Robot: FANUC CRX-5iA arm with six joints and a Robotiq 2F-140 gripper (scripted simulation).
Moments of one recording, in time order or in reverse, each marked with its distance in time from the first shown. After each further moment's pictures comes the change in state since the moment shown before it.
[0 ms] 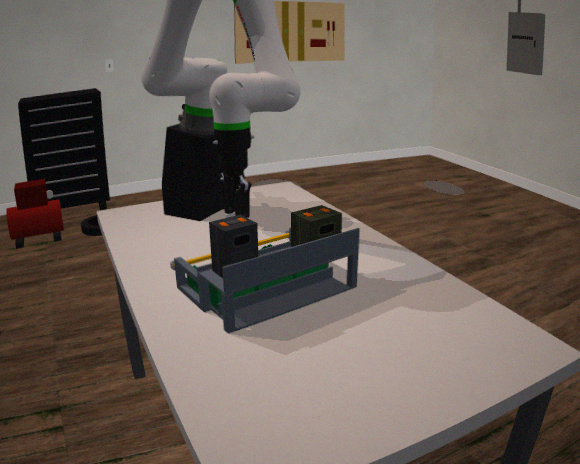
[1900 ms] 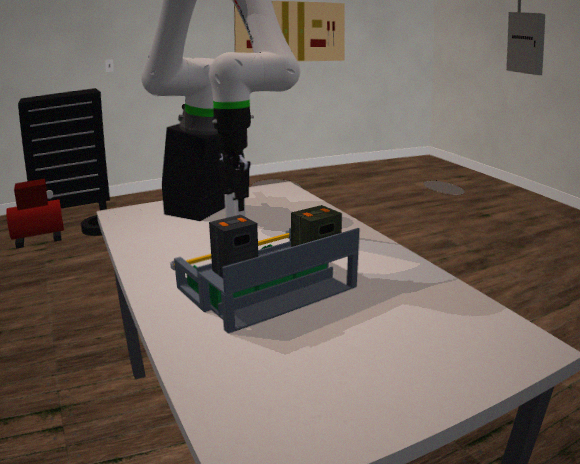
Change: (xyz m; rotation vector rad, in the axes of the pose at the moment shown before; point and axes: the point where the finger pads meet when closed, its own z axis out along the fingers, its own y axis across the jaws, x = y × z) arm 0.000 0.000 -0.054 0.000 0.000 0.000
